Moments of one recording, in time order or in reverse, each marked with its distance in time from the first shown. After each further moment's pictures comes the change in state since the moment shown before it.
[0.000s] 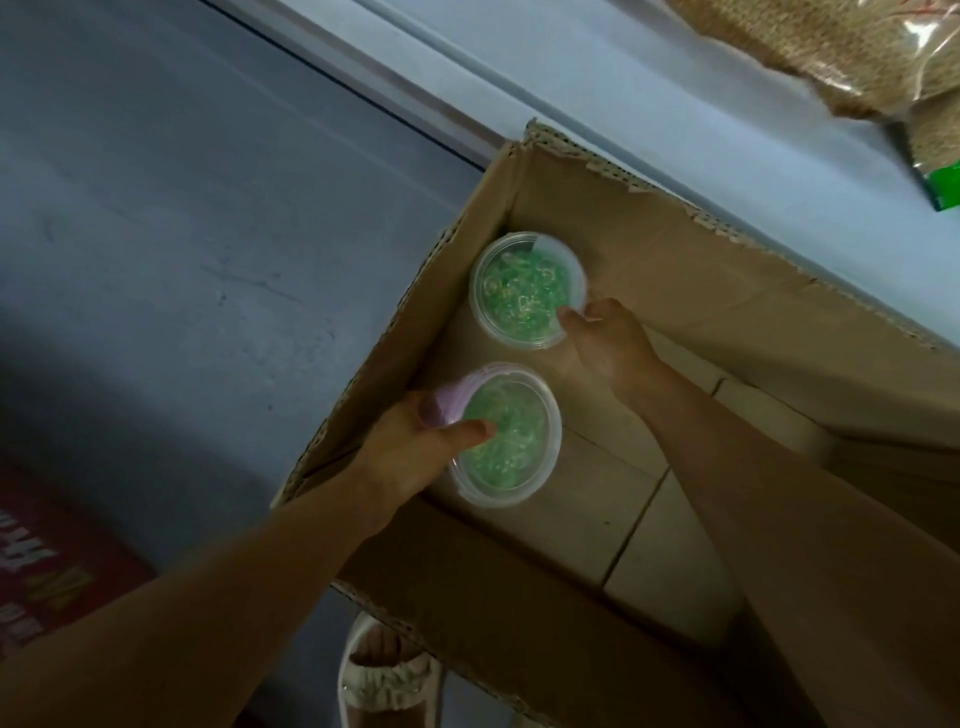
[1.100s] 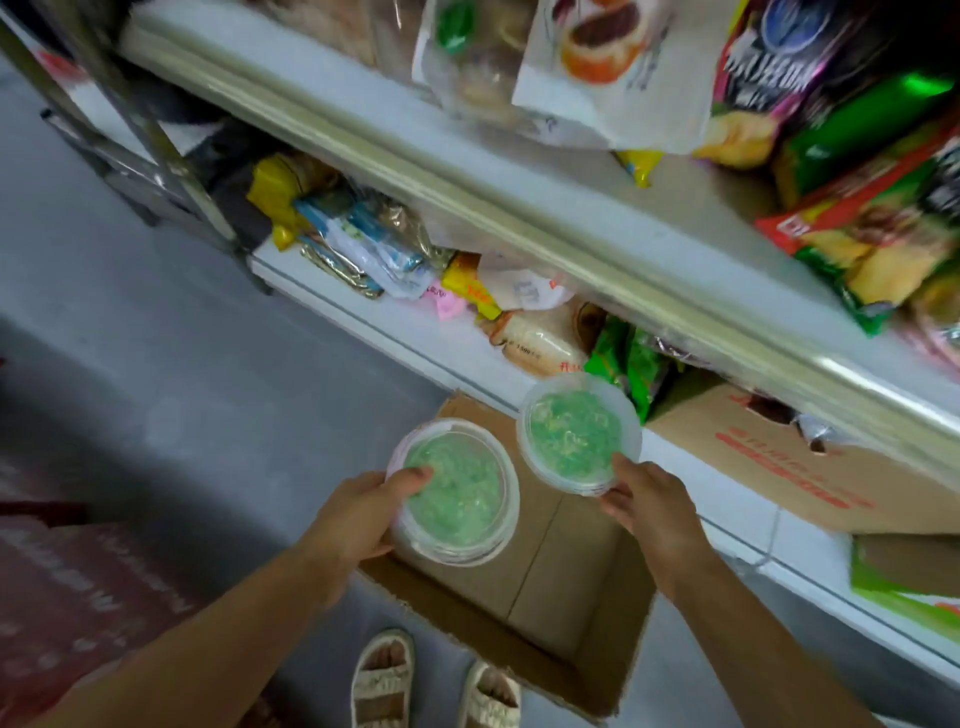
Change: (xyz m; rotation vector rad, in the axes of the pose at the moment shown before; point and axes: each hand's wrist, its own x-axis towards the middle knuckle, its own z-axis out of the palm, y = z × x) left_hand -0.354 0.188 -0.080 -0.215 -0.006 0.073; right_hand -0.368 -0.174 -0.263 0.578 0.170 0.092
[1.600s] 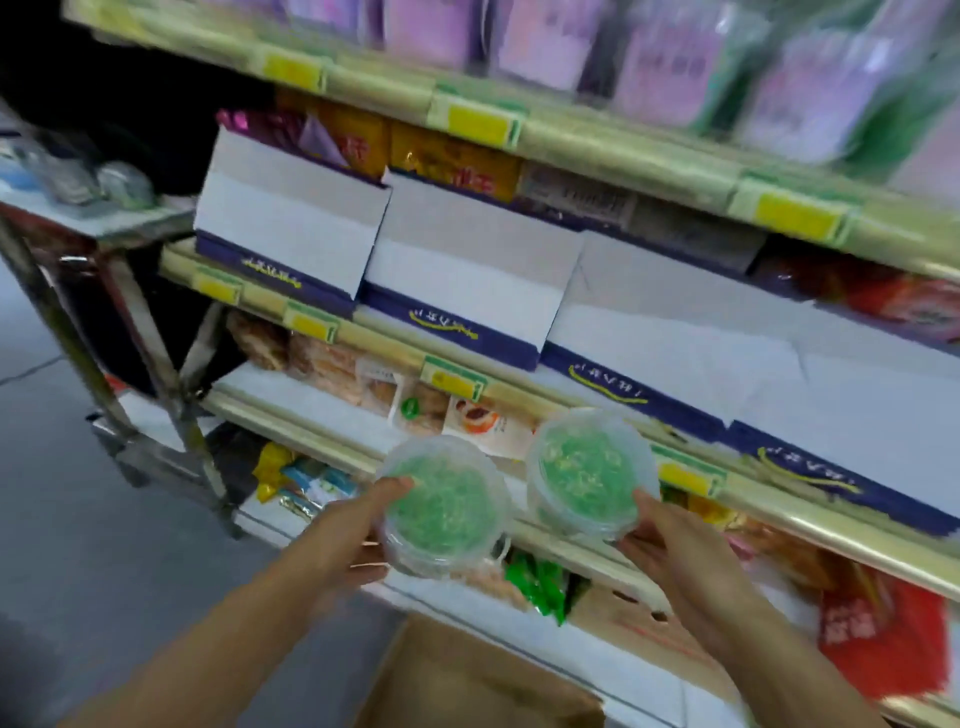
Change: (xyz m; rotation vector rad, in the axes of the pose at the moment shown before) left_hand -0.244 0.218 -0.043 -0.167 -0.096 0.354; right_hand -0.232 -0.248 -0.092 0.303 0.042 -0.347
